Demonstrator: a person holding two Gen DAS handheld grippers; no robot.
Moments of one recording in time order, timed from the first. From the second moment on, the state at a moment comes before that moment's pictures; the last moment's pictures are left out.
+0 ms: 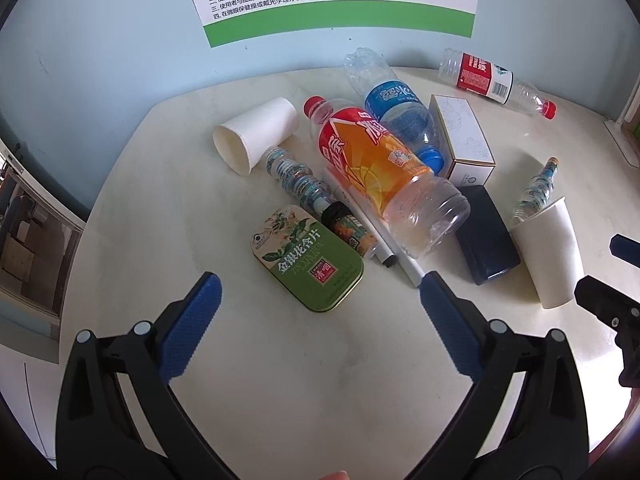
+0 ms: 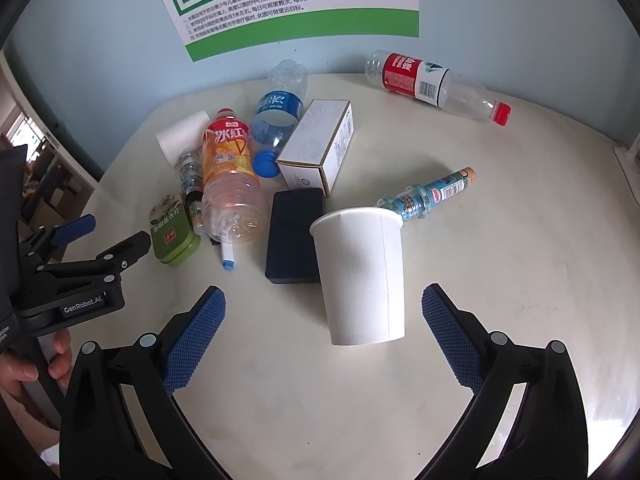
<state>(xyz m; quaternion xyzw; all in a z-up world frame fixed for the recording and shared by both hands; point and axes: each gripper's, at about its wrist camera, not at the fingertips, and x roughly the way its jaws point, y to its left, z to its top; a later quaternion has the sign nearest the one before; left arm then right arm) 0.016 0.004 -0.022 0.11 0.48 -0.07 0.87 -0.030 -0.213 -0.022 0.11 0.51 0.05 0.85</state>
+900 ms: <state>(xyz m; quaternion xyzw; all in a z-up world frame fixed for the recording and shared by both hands) 0.018 0.010 -0.035 0.13 0.46 -0.05 0.88 -0.033 -0.214 -0.026 0.12 0.51 0.05 0.85</state>
